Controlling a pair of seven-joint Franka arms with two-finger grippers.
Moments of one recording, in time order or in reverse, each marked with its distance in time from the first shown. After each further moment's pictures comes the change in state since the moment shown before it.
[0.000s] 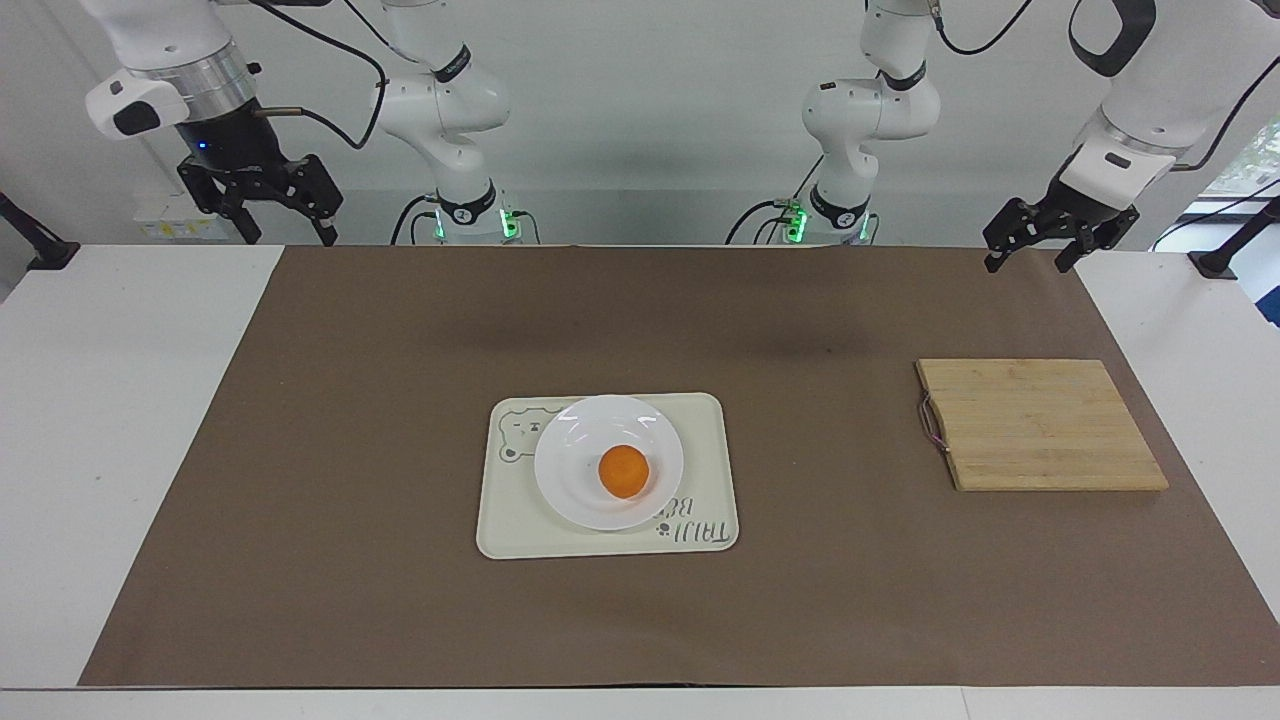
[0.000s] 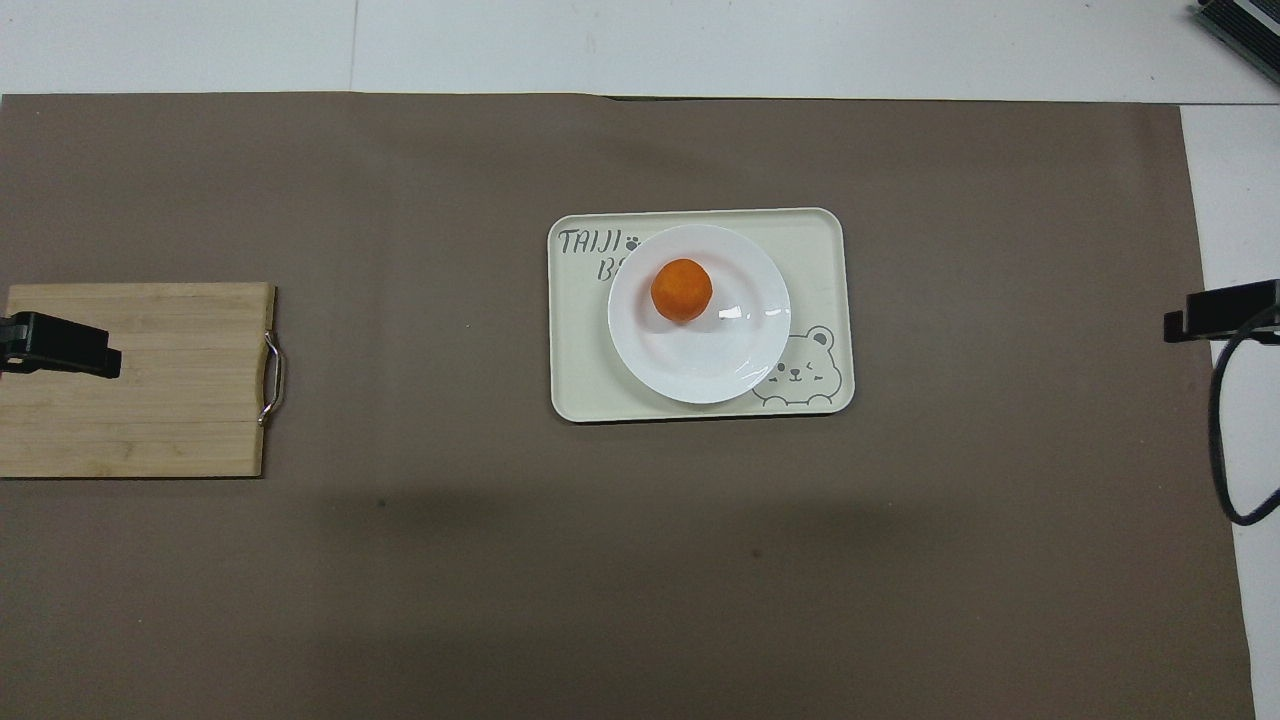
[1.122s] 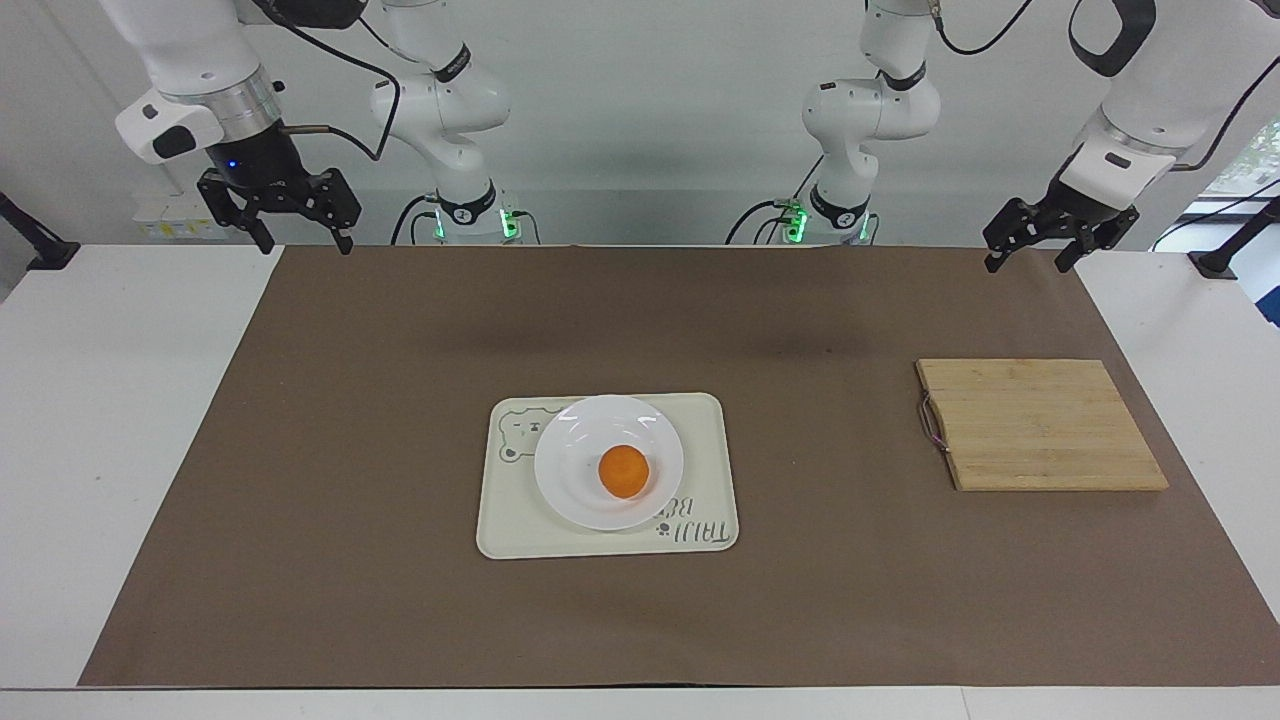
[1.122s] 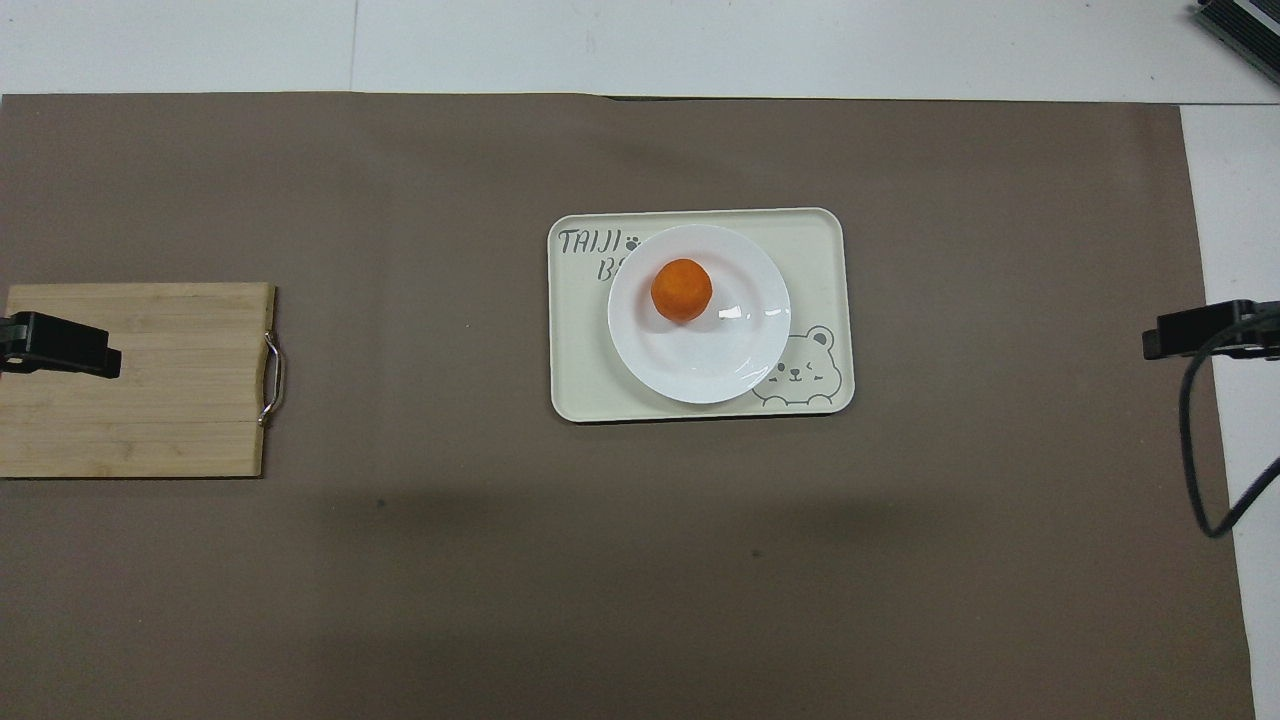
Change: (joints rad) left arm 0.000 0.000 0.000 0.000 0.000 0.000 0.000; right arm 0.014 -0.002 0.004 -0.027 -0.048 0.000 -0.051
